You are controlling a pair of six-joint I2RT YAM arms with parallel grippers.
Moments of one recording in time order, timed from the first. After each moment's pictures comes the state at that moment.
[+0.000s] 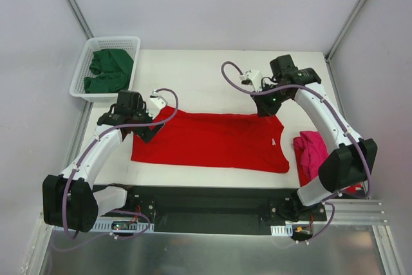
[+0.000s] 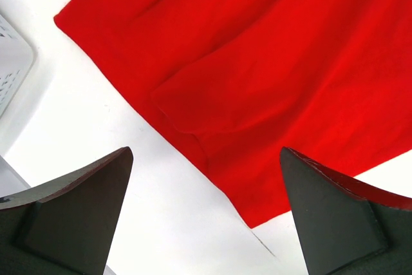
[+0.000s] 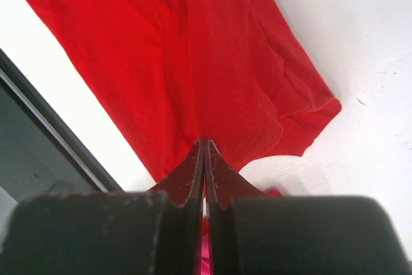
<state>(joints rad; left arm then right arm) -0.17 1.15 0.82 -0.61 0.15 0.60 0.34 1.56 1.52 -1.14 -0.38 -0.61</state>
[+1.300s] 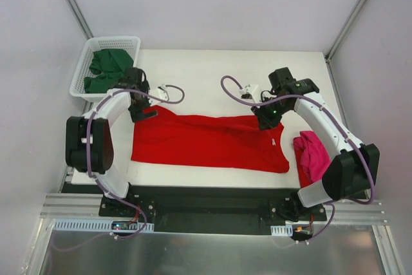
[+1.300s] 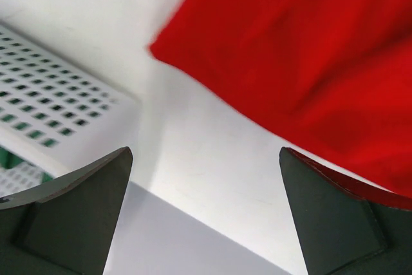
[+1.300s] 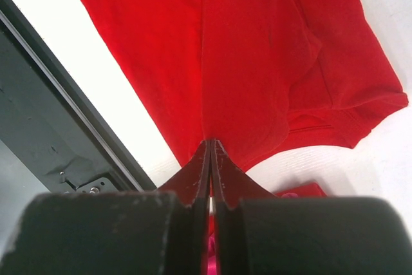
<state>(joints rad) -0.09 1.62 1.12 -0.62 0.03 1.16 0.35 1.48 1.34 -1.15 -0.39 -0.64</state>
